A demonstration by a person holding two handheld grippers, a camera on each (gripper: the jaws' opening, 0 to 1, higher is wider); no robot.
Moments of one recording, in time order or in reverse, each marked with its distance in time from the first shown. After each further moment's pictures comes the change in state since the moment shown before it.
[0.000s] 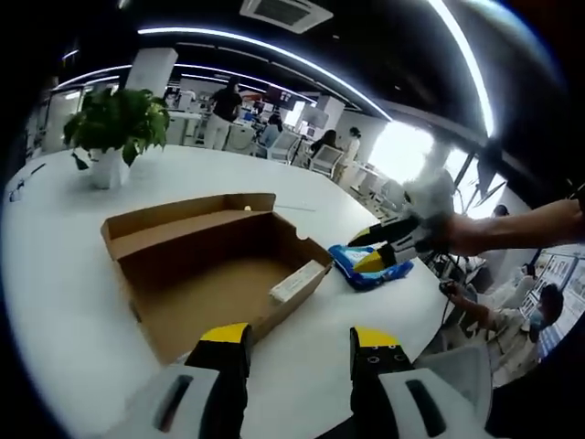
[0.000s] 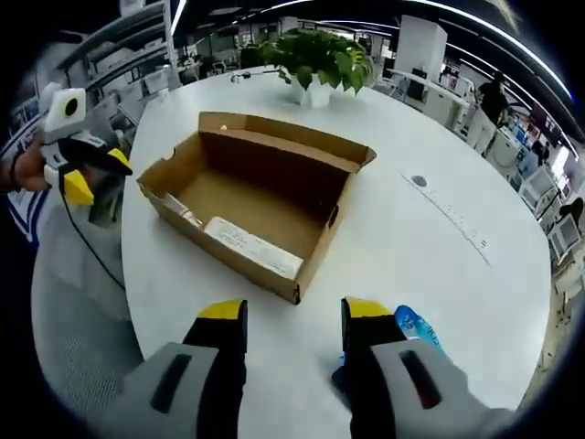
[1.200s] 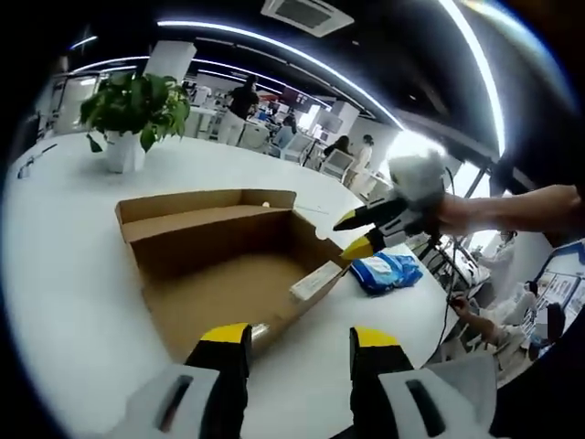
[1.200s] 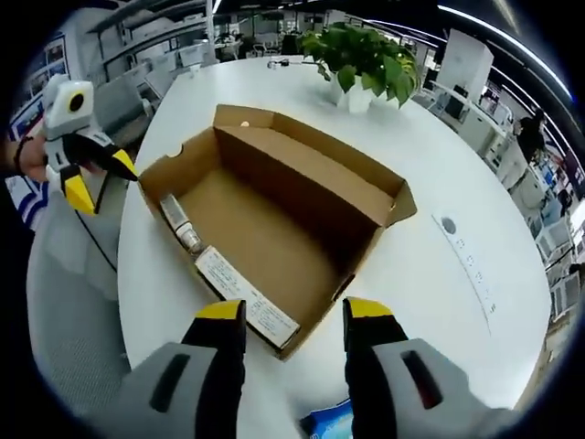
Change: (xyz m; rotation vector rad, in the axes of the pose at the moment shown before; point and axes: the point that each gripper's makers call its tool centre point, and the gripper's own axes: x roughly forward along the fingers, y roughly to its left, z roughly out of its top) left arm 0.005 0.023 -0.006 -0.072 -0.016 0.026; right arm 0.041 -0.009 0.046 -0.200 0.073 0.097
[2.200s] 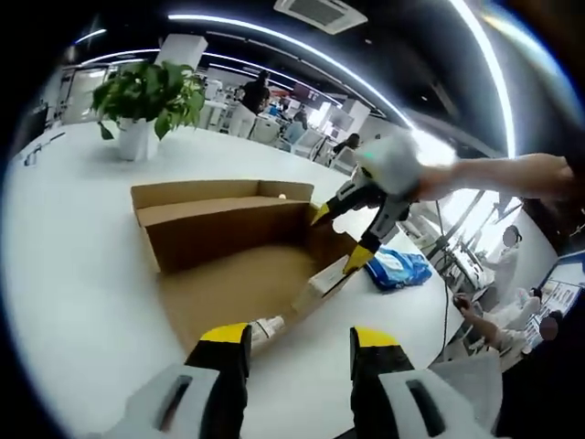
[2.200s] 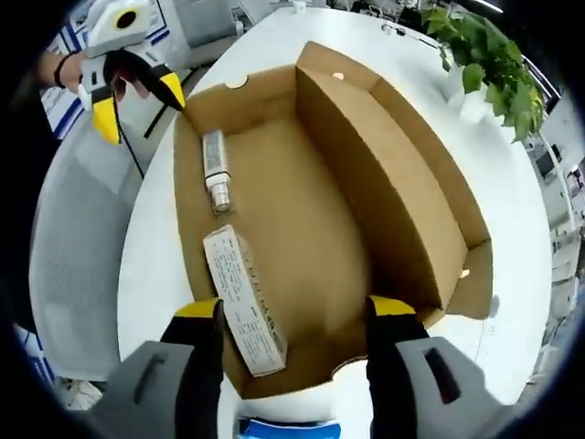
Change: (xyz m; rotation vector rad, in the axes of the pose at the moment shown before) left arm 0.000 0.022 -0.012 -0.031 0.021 0.030; right arm 0.050 0.026 0.007 -0.422 0.253 0.295
